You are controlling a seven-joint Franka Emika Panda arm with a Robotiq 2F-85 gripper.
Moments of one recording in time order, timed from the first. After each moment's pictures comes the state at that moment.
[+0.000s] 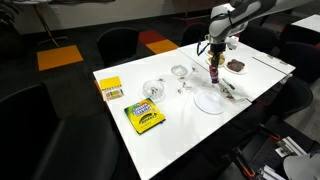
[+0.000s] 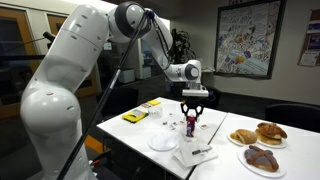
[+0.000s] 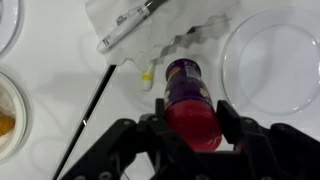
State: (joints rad) arm -0.18 0.59 -0.07 -1.74 -0.15 2.09 -0.59
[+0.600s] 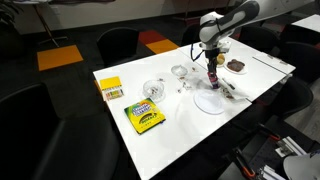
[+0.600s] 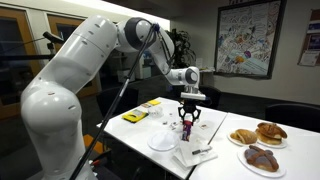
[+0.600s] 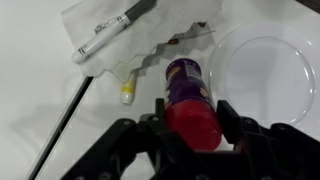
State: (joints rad) arm -0.16 0.73 -0.05 -1.59 -0.18 1.91 -0.55
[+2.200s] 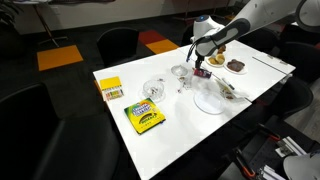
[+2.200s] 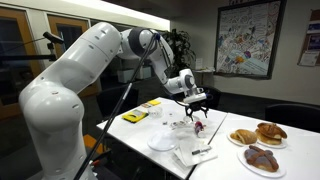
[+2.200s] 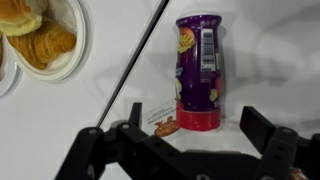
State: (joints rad) arm -0.10 0.82 -0.10 -1.55 -0.42 2.38 -0.33
